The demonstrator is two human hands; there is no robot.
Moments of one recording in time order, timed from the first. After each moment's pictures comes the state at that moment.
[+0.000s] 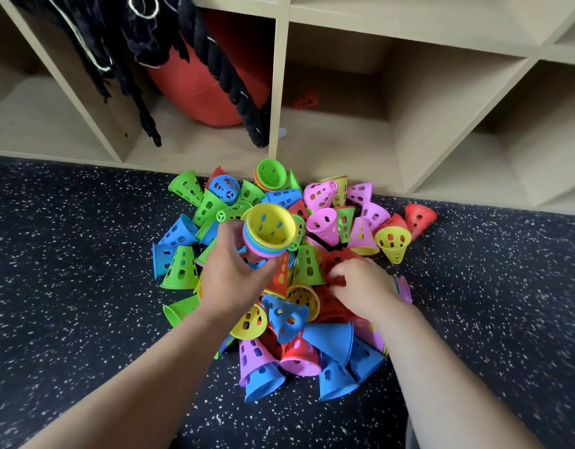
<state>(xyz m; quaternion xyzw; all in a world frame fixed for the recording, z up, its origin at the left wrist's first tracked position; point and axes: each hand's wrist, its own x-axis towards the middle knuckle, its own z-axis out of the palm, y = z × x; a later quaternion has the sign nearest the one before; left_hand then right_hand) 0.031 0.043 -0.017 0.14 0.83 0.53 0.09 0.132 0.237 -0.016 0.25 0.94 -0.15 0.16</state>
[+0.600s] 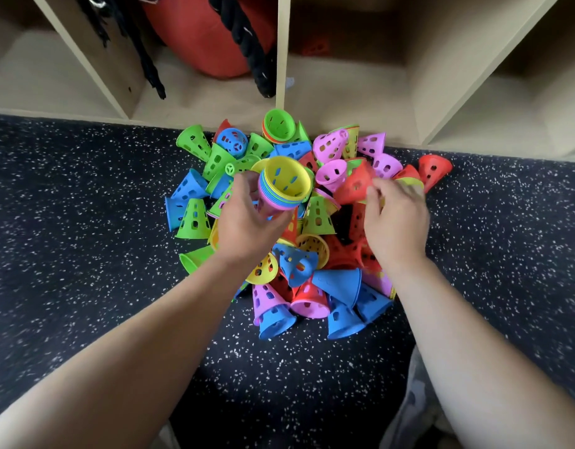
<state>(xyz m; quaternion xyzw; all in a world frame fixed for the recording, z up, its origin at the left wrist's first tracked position) 0.042 0.044 -0.016 0.15 0.86 0.48 0.09 0.146 0.232 -0.010 0.30 0.91 -0.13 -0.26</state>
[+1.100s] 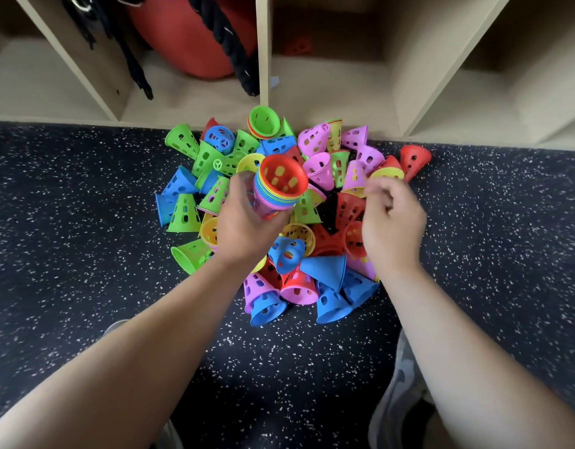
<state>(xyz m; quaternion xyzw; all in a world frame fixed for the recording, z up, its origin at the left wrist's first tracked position) 0.072 0.048 -0.012 0.16 0.85 0.49 0.07 0.184 0.209 0.015 0.36 0.78 -0.38 -0.34</state>
